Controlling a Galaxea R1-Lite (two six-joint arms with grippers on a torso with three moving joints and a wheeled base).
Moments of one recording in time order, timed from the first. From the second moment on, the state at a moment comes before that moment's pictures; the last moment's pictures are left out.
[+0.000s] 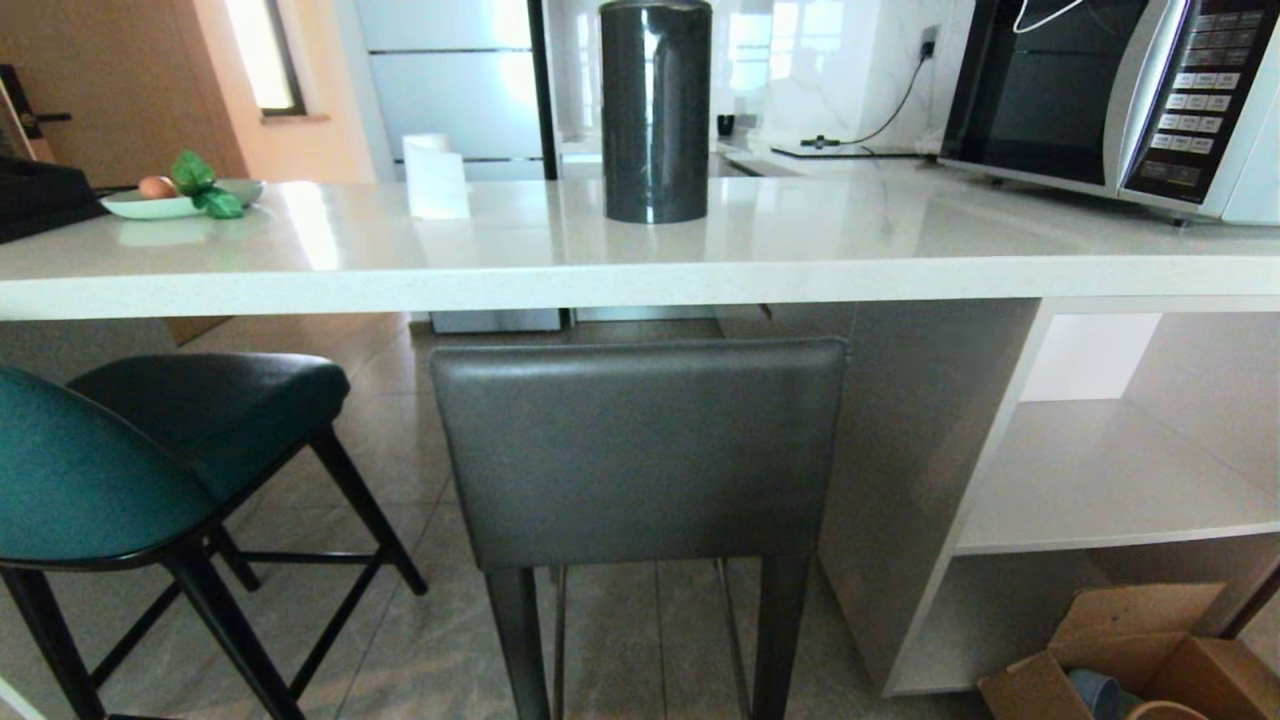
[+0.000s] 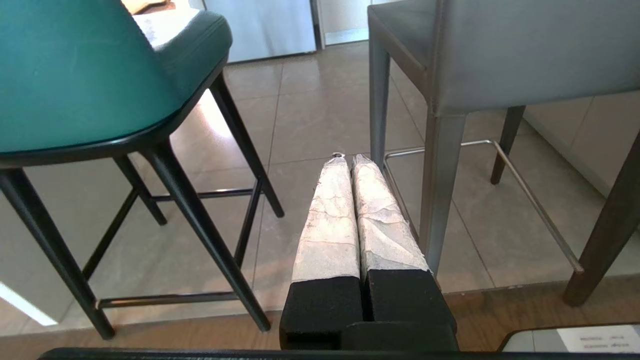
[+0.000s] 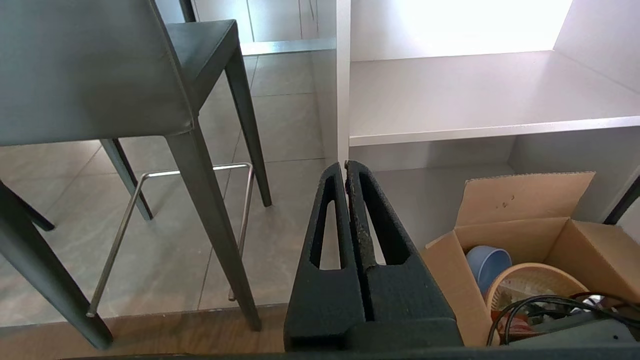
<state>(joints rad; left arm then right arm) 0.00 0.00 0.00 0.01 -0.05 0.13 0.00 0.00 0.00 0.00 0.00 0.00</state>
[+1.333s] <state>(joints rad) 0.00 0.00 0.00 0.01 -0.03 0.10 0.00 0.00 0.00 0.00 0.00 0.00</state>
